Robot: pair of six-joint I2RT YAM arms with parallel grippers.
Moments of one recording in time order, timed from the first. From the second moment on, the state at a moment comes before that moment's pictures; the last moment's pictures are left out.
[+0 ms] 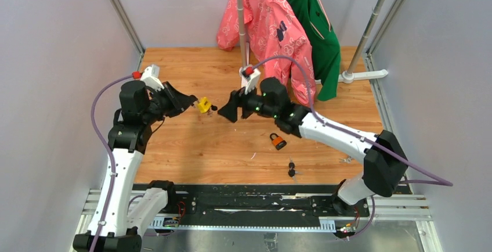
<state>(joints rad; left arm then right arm) -0.05 0.85 1.01 -0.59 0.34 -0.61 0.94 1.49 1.12 0.14 -0.20 0.34</state>
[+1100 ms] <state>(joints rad) -0.15 0.91 1.18 -0.55 1.22 -0.05 0.73 1.34 1.15 0.21 -0.96 0.62</state>
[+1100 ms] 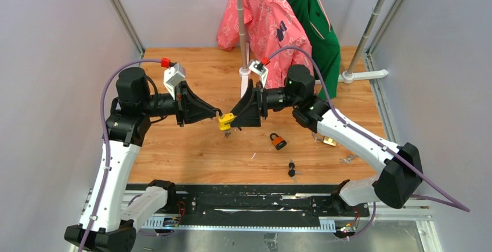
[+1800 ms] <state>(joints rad) -0.15 0.95 1.08 -0.35 0.87 -0.32 0.92 1.33 1.16 0.17 -0.96 0.58</state>
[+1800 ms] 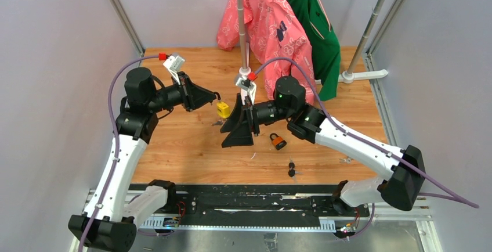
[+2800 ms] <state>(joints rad) -0.16 0.85 1.00 -0.13 0.77 -0.43 0.97 1.35 1.16 0.18 -0.57 0.60</state>
